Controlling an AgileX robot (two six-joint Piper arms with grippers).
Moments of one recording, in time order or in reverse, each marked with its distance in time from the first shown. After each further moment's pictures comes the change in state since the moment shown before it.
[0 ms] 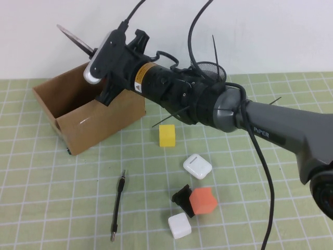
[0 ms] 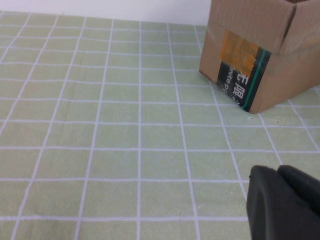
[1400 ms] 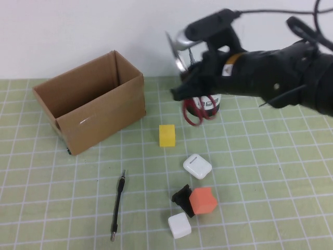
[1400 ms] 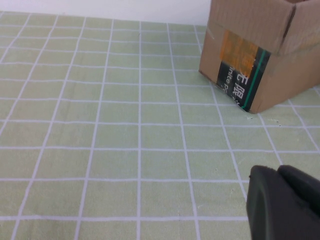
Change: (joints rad) right arm -0.135 -0.502 0.468 0.449 0.508 0.073; left arm 0.000 0.000 0.000 0.000 0.000 0.000
